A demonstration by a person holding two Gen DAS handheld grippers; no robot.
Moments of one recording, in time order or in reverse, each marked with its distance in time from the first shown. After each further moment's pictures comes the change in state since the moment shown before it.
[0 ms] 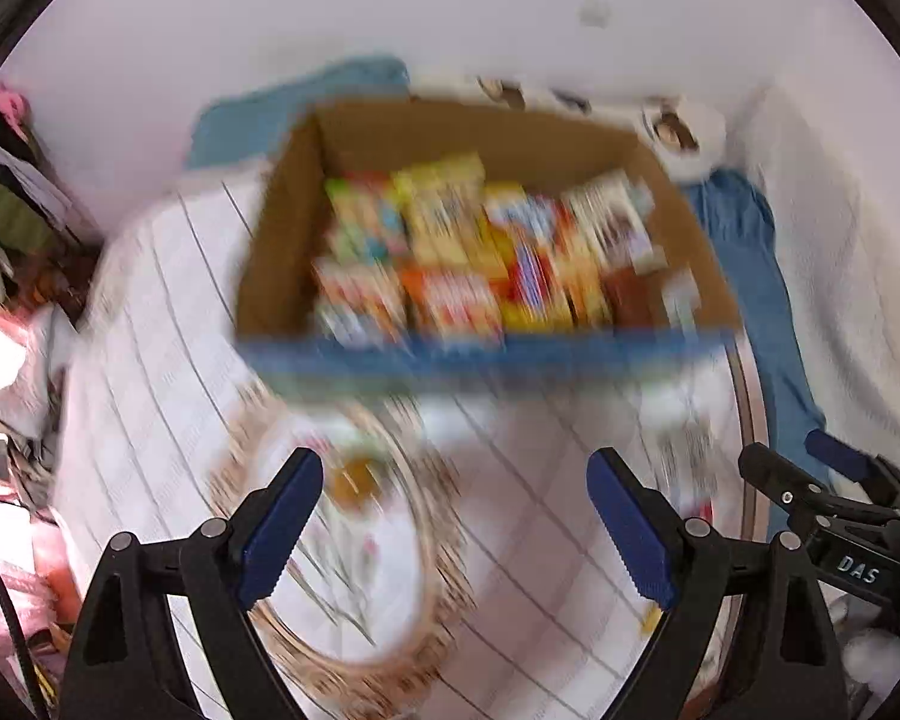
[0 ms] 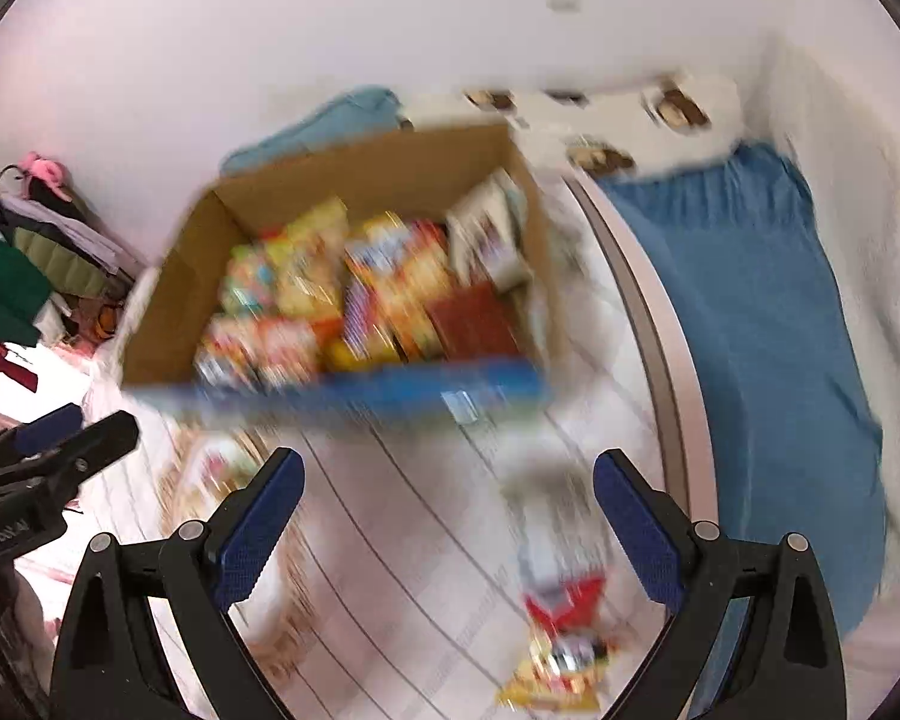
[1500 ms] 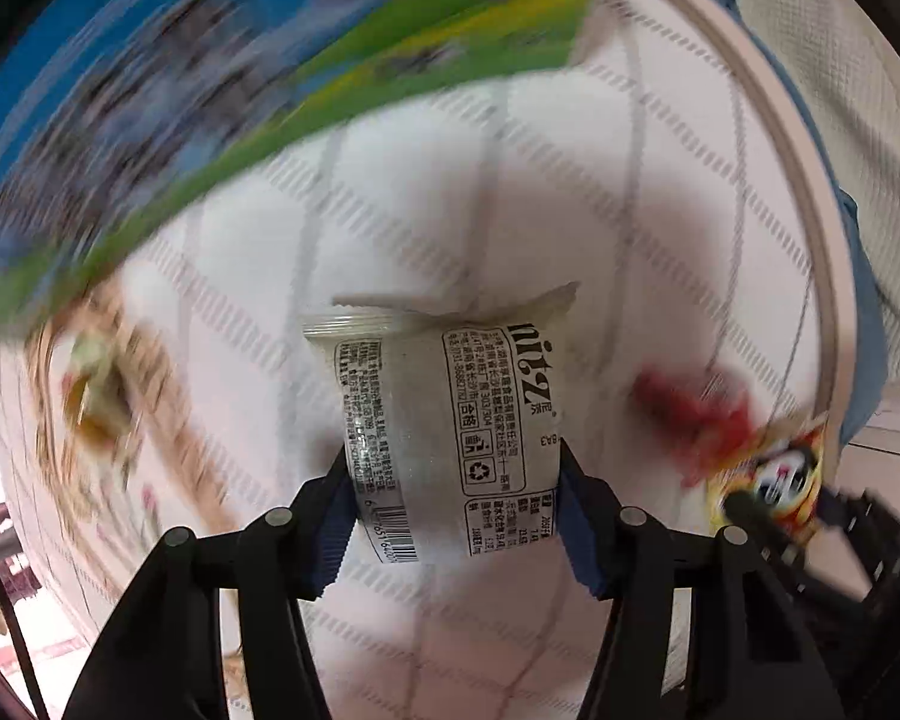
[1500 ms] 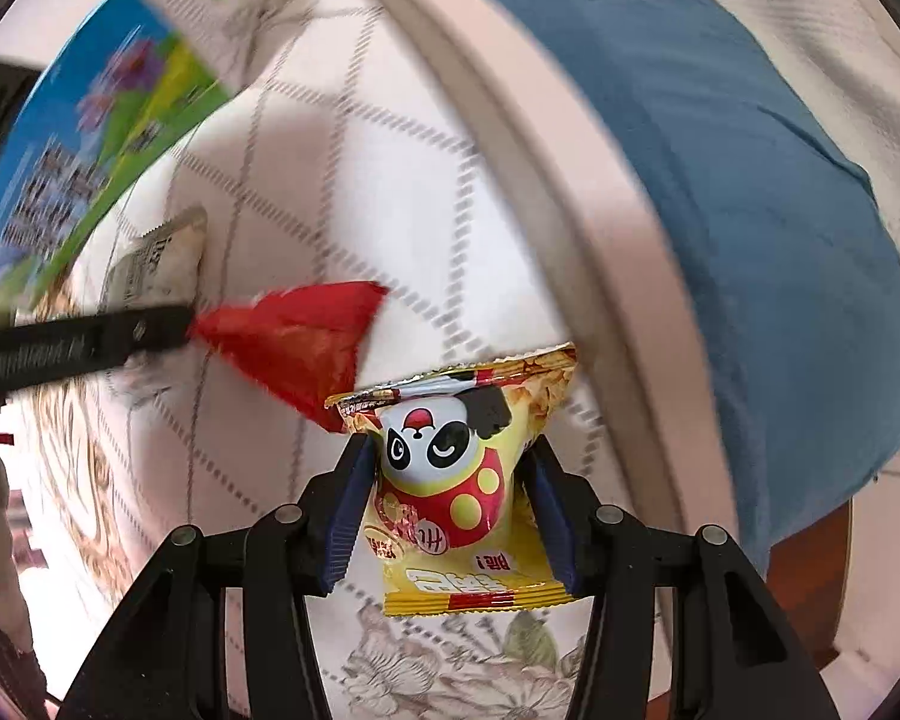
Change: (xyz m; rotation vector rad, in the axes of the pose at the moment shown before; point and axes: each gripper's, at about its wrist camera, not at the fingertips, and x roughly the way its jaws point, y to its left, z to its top) left arm 0.162 -0.144 -0.049 0.280 0.334 0.063; right arm 0.097 -0.113 -0.170 0.232 0.203 -0.009
